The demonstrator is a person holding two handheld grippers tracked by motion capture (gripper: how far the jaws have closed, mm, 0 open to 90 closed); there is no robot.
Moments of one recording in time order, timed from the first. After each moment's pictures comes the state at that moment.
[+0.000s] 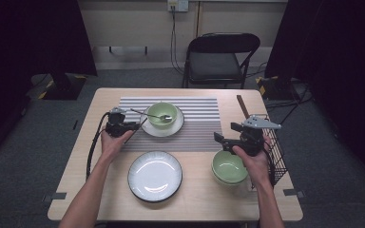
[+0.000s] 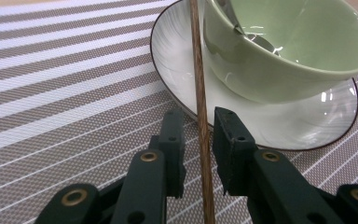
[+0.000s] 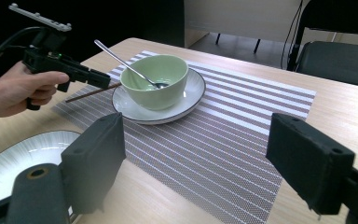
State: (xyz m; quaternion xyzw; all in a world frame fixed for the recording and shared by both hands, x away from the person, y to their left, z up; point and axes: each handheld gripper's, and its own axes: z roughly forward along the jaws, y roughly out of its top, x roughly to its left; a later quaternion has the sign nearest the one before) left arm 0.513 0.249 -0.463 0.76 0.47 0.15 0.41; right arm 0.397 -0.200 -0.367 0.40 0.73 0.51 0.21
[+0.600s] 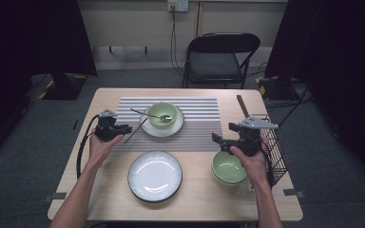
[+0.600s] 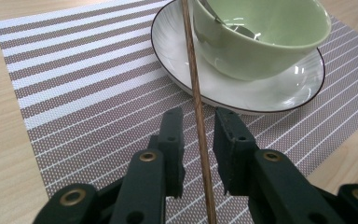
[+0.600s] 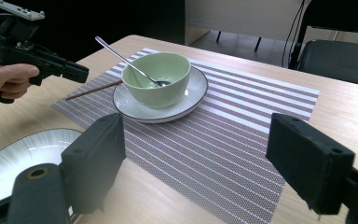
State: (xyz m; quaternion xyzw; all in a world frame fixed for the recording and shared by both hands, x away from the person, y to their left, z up) left arm 0.486 0.270 -0.449 0.77 0.45 0.15 0.42; right arm 0.397 -0.194 -0.369 0.40 0.74 0.51 0.20
